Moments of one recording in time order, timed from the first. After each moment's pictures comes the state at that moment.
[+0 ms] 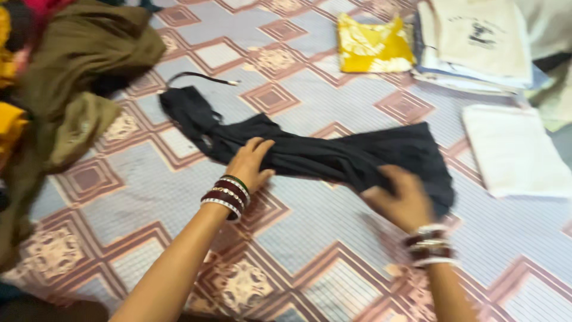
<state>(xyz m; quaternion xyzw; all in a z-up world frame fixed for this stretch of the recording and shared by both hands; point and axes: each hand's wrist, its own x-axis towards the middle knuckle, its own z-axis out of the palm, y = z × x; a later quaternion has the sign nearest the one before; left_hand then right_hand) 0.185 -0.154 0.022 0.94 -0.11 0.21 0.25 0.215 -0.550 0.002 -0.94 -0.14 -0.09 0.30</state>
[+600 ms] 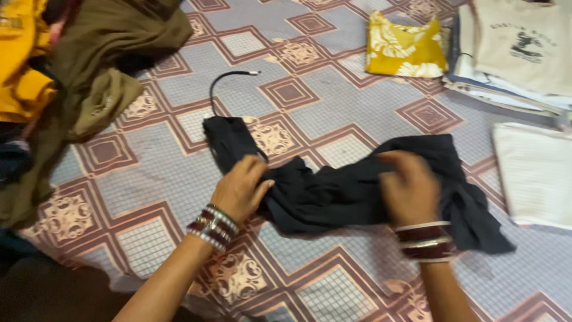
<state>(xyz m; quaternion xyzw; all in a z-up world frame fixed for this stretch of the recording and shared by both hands) 0.103 -0.176 0.045 0.94 -0.04 0.24 0.24 0.219 -0.499 0.069 -0.86 -0.26 -0.21 0.38</state>
